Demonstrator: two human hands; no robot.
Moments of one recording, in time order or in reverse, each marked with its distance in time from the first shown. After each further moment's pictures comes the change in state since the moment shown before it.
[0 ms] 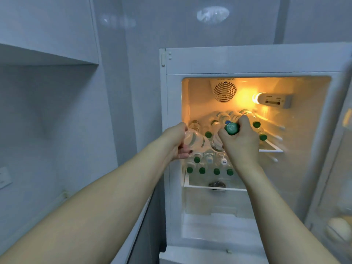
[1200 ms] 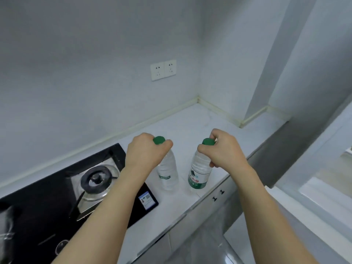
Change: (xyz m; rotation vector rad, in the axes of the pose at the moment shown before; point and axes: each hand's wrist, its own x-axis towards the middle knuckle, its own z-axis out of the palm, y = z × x) left_hand -0.216 -0.260 -0.298 0.780 1.014 -0.248; right_hand -0.316 -0.160 0.136 0.249 -1.396 0.029
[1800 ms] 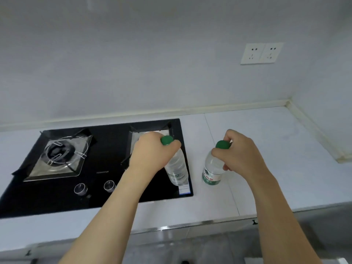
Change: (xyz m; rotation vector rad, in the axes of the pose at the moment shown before) left_hand -0.024 -0.084 -0.028 -0.051 0.188 -0.381; right_hand 0.049 -0.036 0.093 -0.050 -0.422 -0.268
